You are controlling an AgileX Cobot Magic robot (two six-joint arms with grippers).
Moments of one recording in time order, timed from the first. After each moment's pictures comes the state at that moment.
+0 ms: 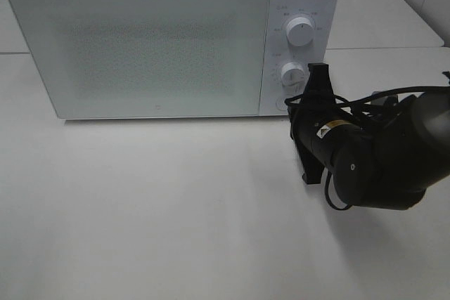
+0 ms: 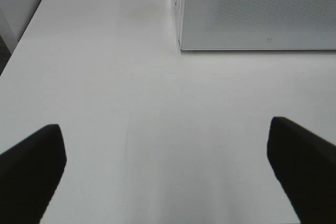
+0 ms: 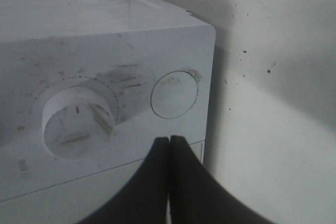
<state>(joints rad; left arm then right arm) 0.05 0.00 -0.50 -0.10 1.03 0.06 0.62 1.98 -0.63 0.62 -0.97 1.38</state>
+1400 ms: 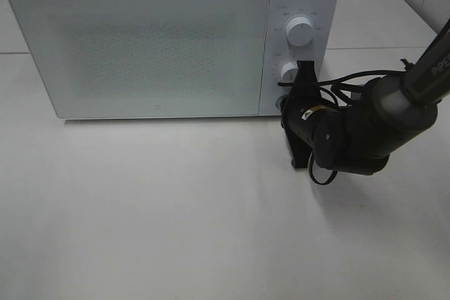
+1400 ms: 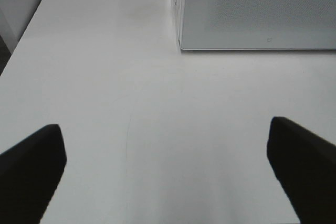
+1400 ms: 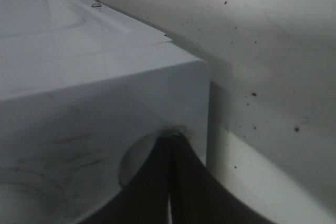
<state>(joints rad) 0.05 0.00 -0.50 -0.10 1.03 0.06 0.50 2.14 -0.85 0.55 -0.85 1.39</state>
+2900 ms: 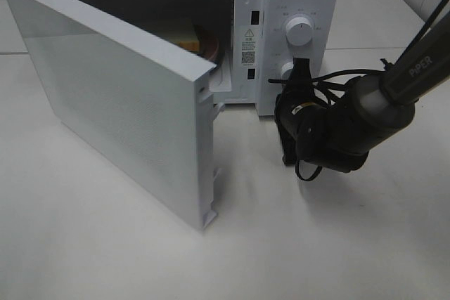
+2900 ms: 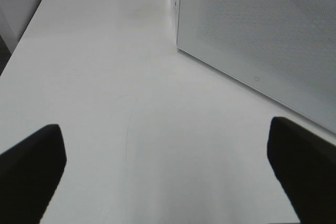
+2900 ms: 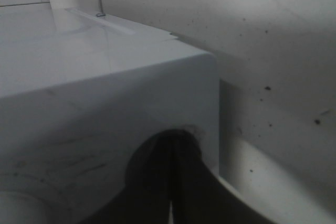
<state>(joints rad) 0.05 0.00 -0.50 -0.10 1.03 0.06 0.53 2.18 -0.93 0.69 -0.86 1.34</state>
